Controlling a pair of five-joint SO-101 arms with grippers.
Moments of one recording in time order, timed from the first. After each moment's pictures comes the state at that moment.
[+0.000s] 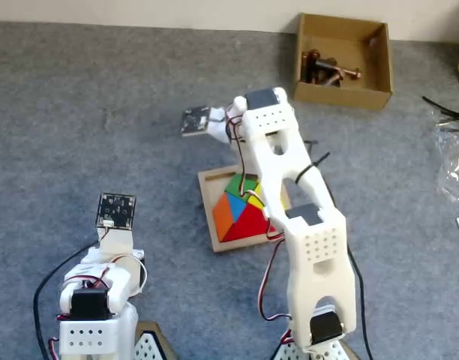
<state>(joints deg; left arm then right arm) -7.8 -103.6 96.0 75.4 -0.2 -22.6 38.9 -35.4 90.0 66.3</state>
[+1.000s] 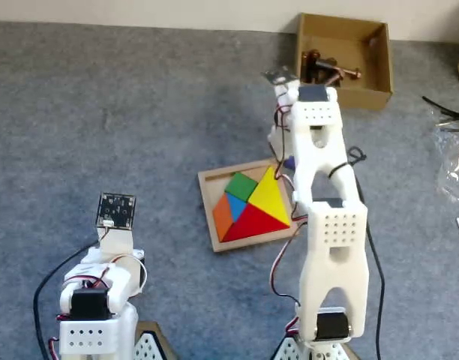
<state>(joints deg) -7.8 -103.6 96.0 75.4 -0.2 -9.1 47.8 -43.7 86.0 20.8</state>
